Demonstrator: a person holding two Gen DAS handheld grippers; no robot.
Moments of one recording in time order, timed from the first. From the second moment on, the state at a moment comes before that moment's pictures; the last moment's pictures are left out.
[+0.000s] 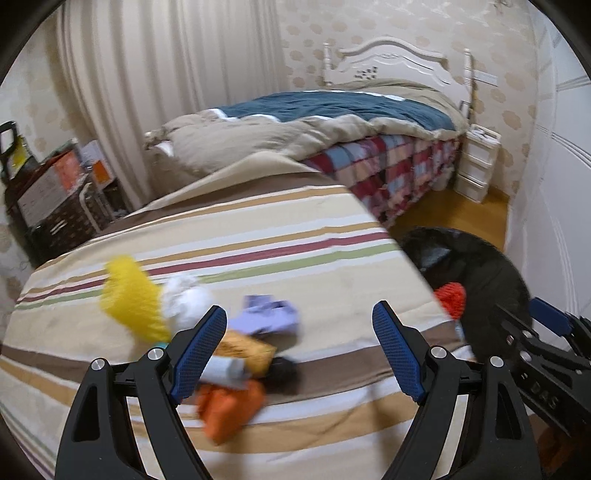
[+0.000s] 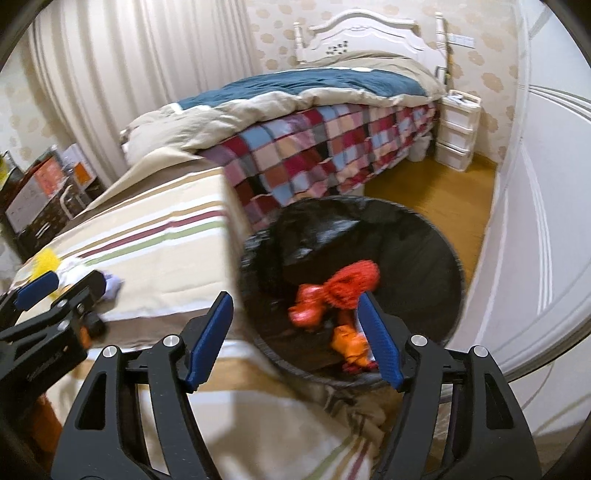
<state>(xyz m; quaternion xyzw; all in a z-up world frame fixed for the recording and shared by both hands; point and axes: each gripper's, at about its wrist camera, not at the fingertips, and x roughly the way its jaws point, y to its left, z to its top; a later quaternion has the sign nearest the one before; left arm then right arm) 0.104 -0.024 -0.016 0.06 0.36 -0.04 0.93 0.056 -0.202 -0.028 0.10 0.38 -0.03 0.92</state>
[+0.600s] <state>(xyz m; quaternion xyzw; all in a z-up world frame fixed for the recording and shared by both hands) 0.091 0.074 -0.050 0.02 0.42 0.03 0.91 0.054 -0.118 -0.037 0.04 0.41 0.03 0.91</state>
